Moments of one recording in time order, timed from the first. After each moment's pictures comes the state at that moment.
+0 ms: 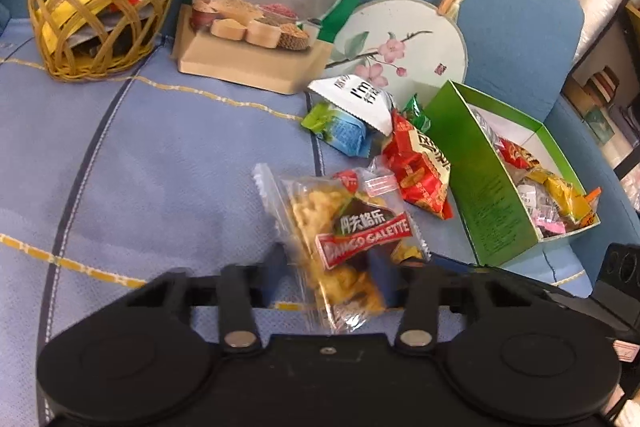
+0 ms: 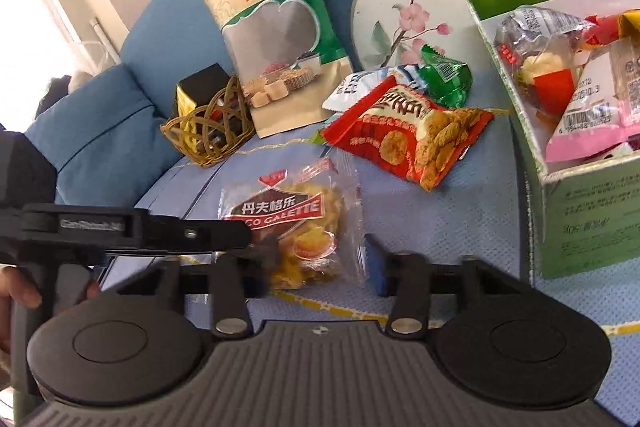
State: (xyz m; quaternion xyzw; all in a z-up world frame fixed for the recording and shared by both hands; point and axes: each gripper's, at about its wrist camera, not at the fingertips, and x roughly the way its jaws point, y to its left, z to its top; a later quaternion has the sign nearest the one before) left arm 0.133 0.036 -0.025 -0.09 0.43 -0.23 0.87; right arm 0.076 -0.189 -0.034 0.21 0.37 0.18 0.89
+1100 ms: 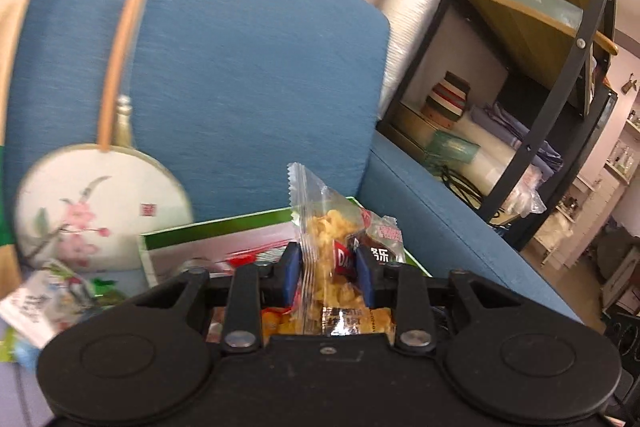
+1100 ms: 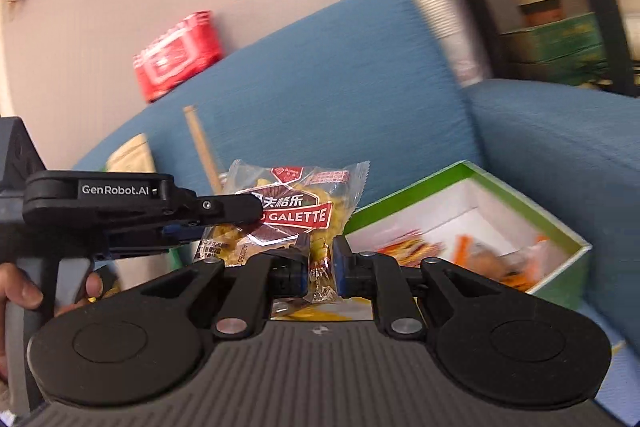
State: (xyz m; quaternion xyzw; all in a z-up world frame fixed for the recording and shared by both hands) left arm 0.159 -0.190 0.064 -0.05 0.30 -0.43 0.85; right arm 0.027 -0.338 0.064 0.20 0.17 -0.08 0.96
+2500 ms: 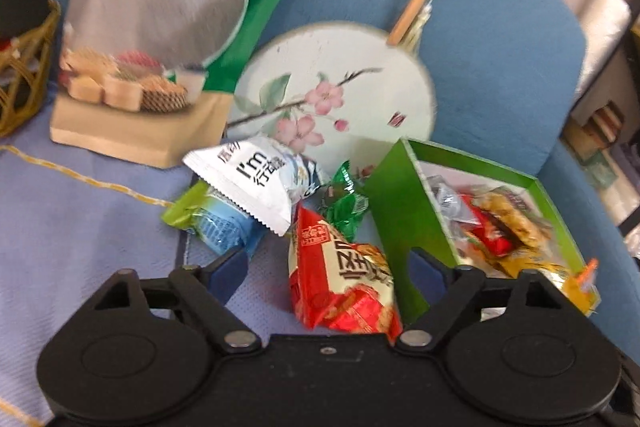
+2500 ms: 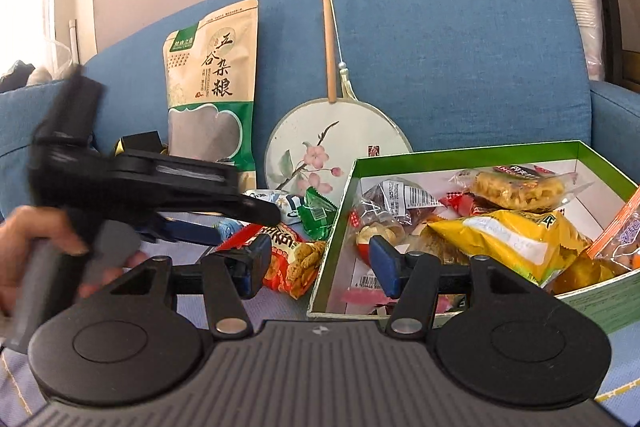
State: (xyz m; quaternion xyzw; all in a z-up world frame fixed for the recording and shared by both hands) left arm 0.193 -0.061 -0.031 -0.12 0.40 -0.23 0.88; right arm 0.041 -0.244 0.023 0.05 0.24 0.05 0.97
